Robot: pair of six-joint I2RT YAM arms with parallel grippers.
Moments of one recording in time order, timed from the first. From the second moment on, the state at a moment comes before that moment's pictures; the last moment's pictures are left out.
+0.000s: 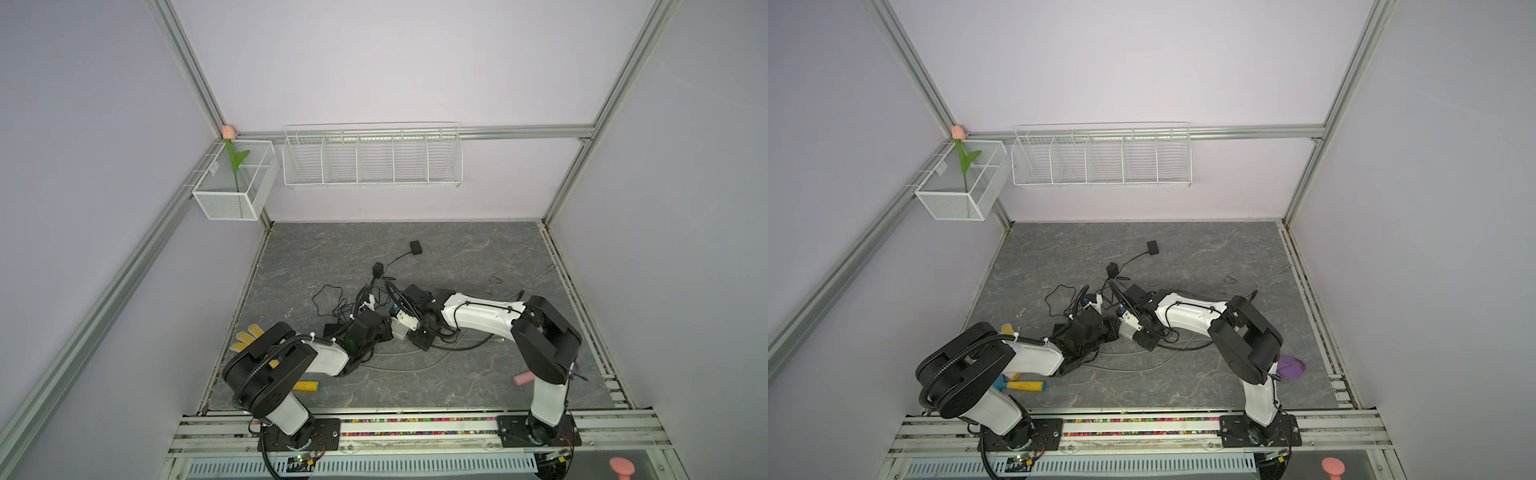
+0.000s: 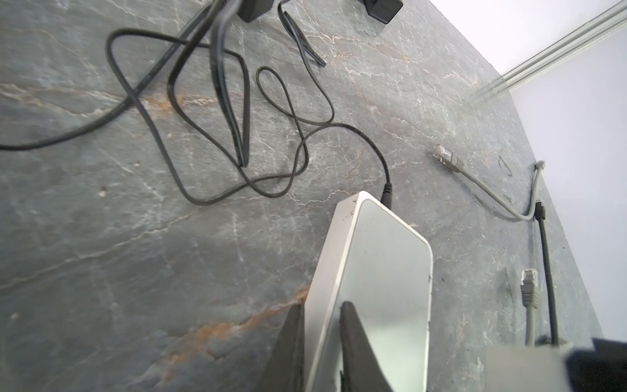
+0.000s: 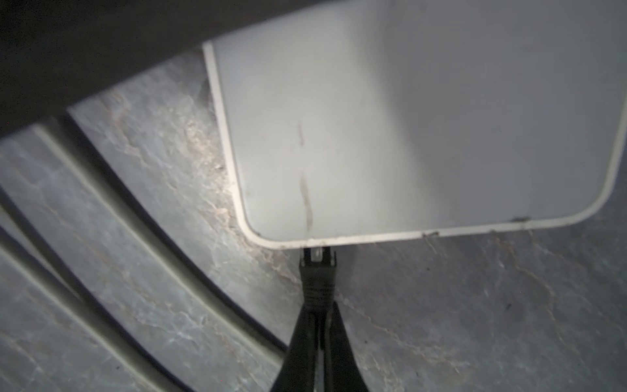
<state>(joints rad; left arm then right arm) -0.78 1.60 0.40 0.61 -0.11 -0.83 0.89 1.90 1.25 -0.70 -0.06 -0.14</state>
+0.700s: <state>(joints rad) -0.81 1.50 0.40 0.44 -0.12 -0.81 0.86 1.87 1.19 -0.62 -0.08 -0.17</state>
